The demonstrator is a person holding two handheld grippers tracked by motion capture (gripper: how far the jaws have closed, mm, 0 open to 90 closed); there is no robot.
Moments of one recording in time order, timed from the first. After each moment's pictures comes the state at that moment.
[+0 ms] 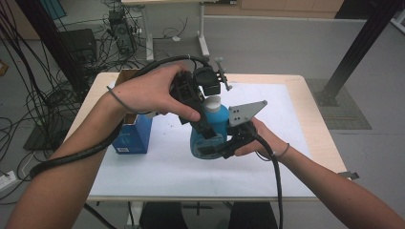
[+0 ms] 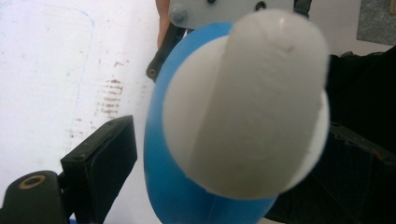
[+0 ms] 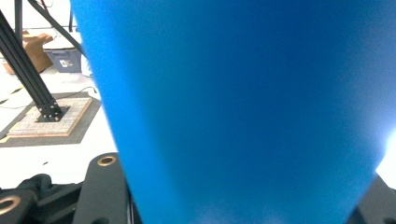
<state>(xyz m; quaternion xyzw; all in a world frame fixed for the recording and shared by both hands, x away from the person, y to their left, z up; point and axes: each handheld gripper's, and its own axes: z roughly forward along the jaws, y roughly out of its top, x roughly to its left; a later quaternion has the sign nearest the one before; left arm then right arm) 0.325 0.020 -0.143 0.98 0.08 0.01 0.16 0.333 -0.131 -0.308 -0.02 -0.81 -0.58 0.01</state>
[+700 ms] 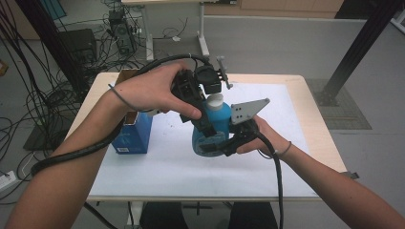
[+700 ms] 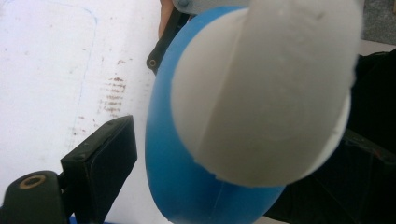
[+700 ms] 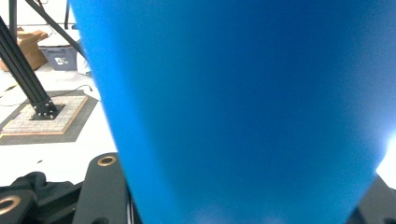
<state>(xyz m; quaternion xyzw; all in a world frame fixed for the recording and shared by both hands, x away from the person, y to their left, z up) 0.330 0.019 -0.144 0.98 0.09 0.01 0.16 0.337 -0.136 -0.305 -0.02 -0.82 -0.58 0.00</state>
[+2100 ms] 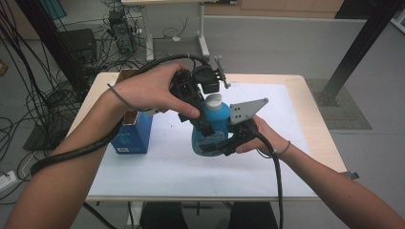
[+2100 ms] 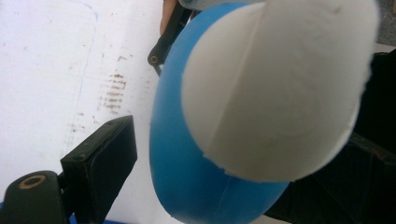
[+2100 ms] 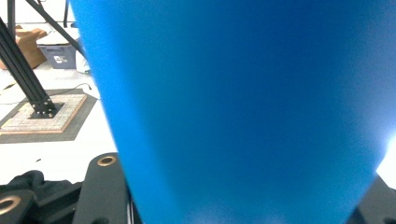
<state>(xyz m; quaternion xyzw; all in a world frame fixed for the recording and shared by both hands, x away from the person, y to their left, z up) 0.333 0.023 -0.146 0.98 0.10 0.00 0.16 0.339 -0.134 -0.306 -0.01 -0.82 -0.58 0.00</state>
